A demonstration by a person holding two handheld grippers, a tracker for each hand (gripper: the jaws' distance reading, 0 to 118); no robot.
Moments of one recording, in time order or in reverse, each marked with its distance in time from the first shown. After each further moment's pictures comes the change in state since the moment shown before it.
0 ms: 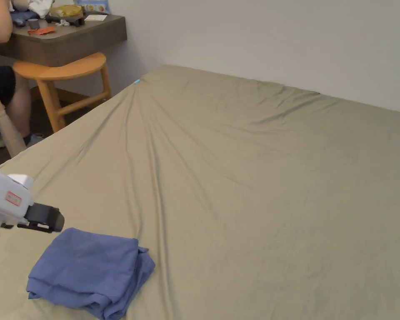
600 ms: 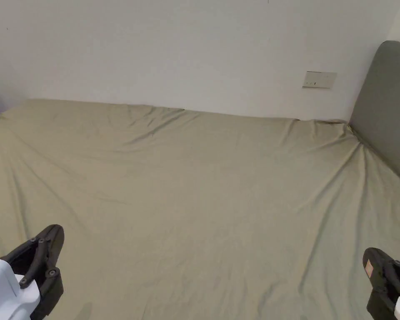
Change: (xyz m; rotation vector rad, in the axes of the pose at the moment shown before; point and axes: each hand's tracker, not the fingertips) left arm 0.284 -0.178 0.186 0.956 -0.337 -0.269; right arm 0.046 0.034 0.149 0.645 -0.508 0.155
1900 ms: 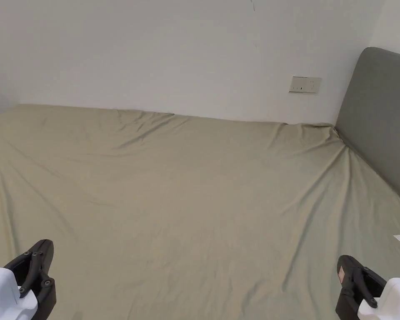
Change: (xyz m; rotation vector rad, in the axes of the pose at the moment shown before) left arm 0.063 -0.029 0.010 -0.055 0.105 -0.052; right arm 0.001 -0.018 0.000 -0.023 -0.017 -0.064
